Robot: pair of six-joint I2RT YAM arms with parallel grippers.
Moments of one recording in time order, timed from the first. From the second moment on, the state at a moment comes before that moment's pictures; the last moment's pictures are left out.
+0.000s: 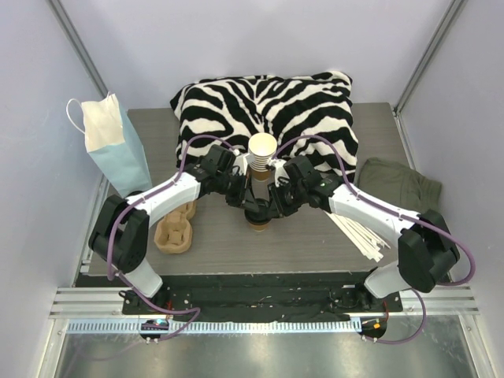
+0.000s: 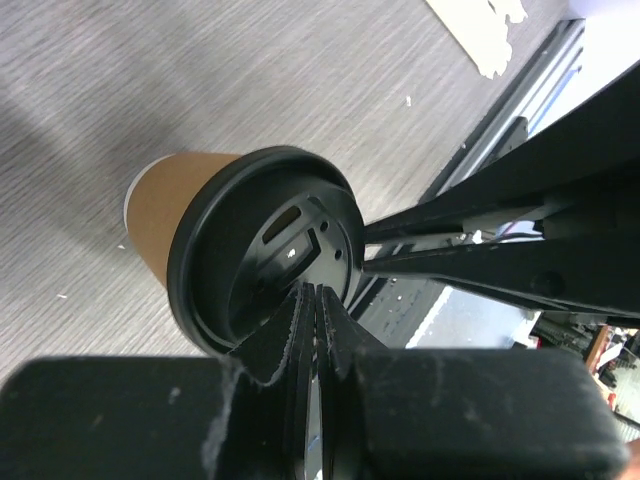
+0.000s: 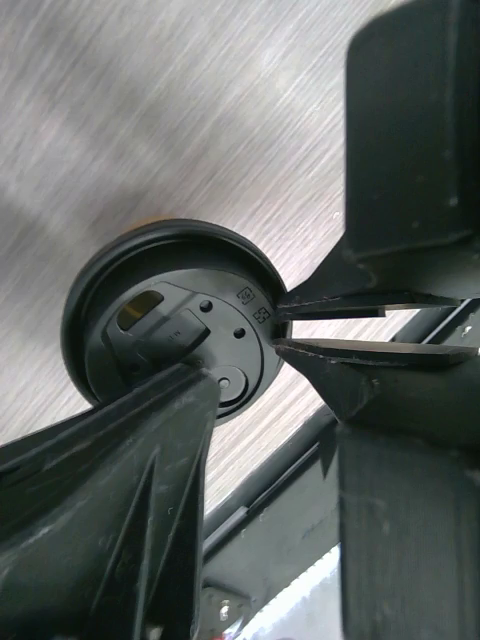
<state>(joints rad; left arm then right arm) -0.56 1.64 1.12 -0.40 0.66 -0.43 0.67 1.45 1.02 -0.45 -0.30 0.24</state>
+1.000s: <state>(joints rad) -0.56 1.66 1.13 -0.41 0.66 -0.42 0.69 1.45 1.08 -0.46 -0.35 0.26</state>
